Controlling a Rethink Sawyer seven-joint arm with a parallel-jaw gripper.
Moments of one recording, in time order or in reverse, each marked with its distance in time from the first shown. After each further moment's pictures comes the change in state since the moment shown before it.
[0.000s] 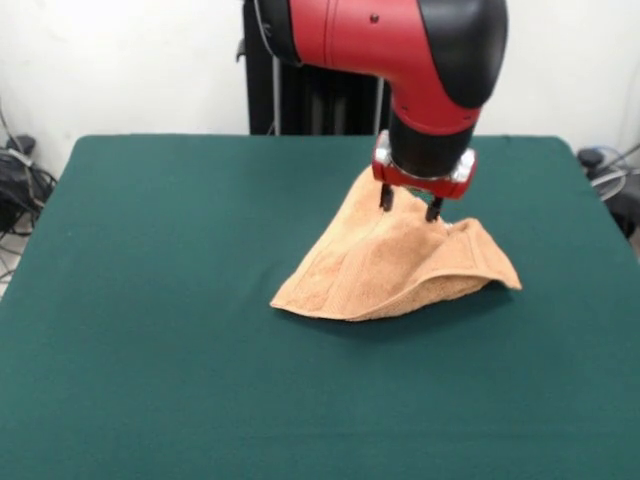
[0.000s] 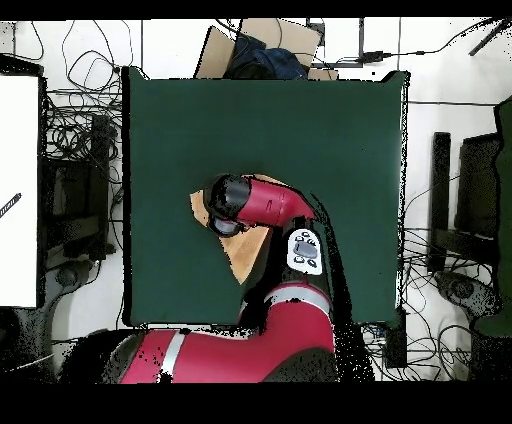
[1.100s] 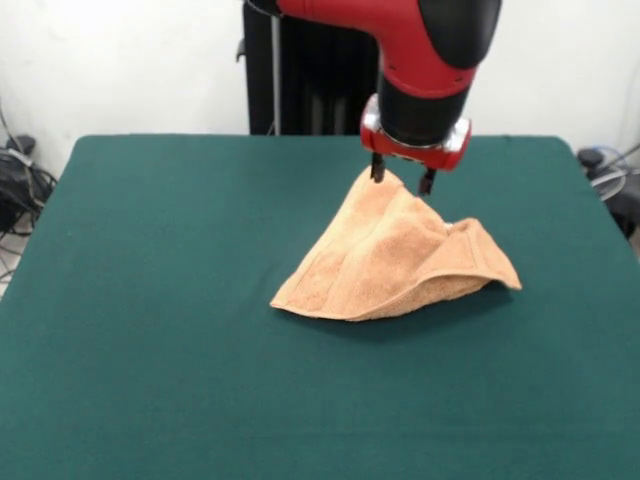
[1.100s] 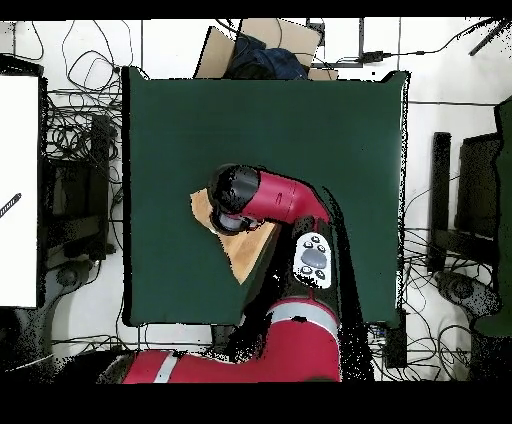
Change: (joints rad) arm 0.012 -0.039 -0.049 -0.039 0.017 0.112 0.000
